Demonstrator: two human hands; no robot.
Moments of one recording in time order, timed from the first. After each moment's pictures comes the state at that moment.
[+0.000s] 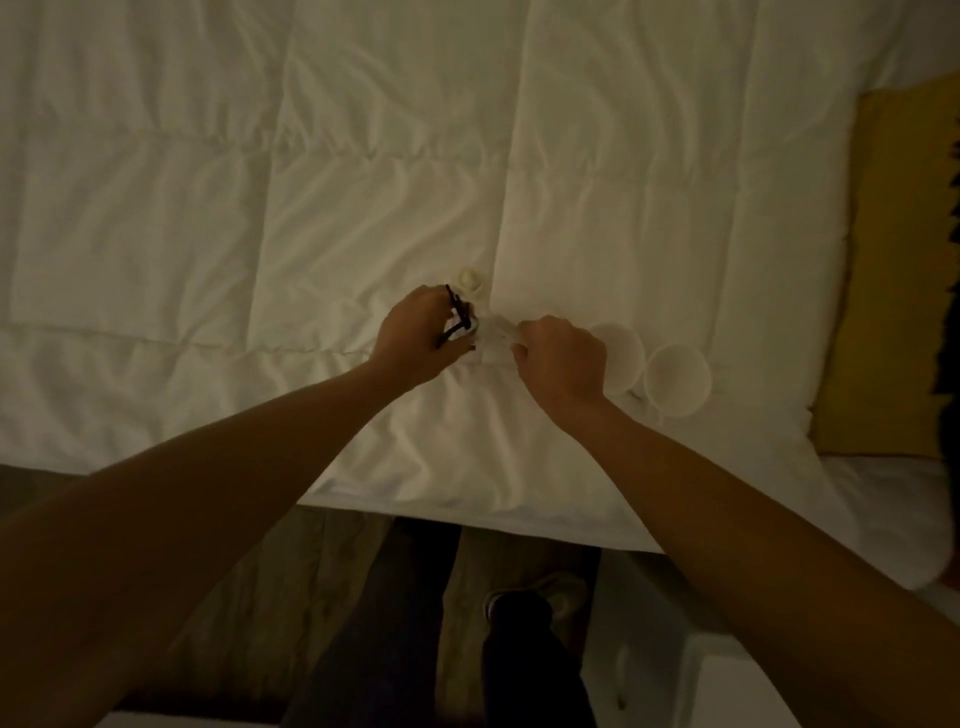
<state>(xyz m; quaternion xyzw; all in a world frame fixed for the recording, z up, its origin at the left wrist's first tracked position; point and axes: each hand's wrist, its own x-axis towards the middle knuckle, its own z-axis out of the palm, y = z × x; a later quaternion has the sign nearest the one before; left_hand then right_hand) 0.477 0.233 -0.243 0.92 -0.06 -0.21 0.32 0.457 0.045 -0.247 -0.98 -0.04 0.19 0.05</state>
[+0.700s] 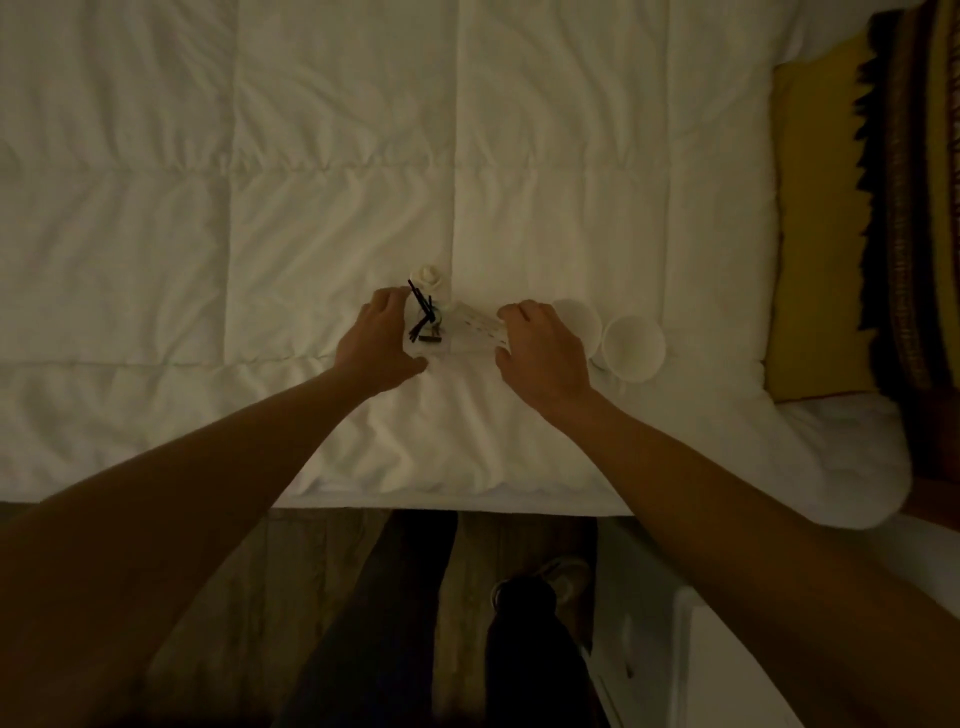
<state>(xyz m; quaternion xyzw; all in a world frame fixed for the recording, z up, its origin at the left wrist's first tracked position) 0.466 0.234 -0.239 0.93 -0.03 -0.30 0.19 0.433 0.021 -0.220 -0.97 -0.03 0.19 0.15</state>
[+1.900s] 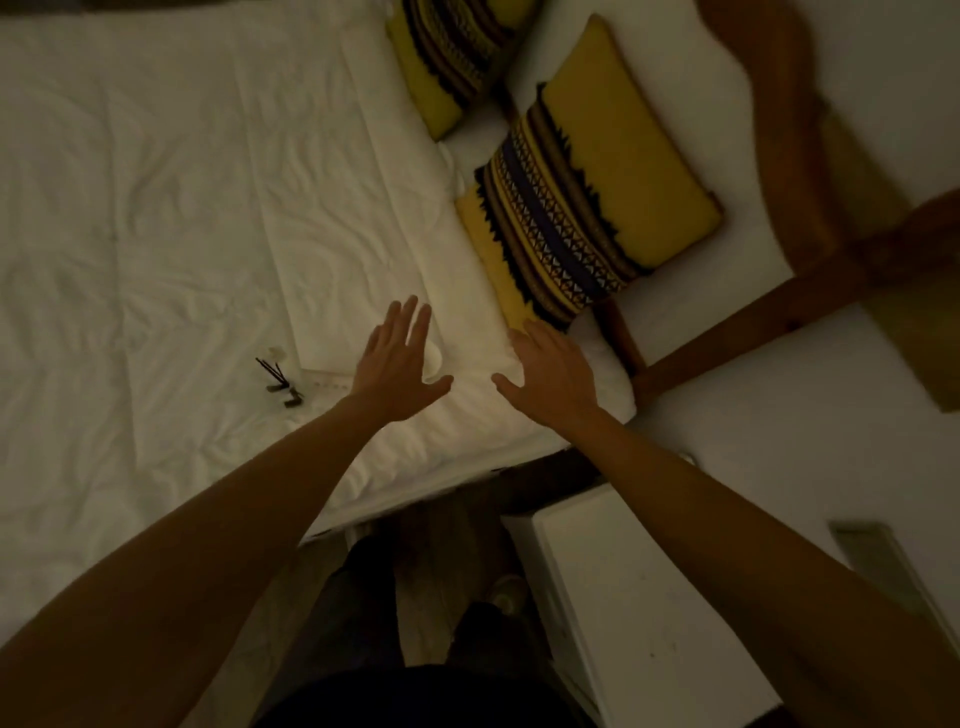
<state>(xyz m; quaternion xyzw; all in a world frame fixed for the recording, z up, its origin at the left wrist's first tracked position) 0.341 0.024 -0.017 0.93 -0.32 -0.14 0.14 0.235 -0.177 0.001 -0.98 0.13 0.06 0.11</state>
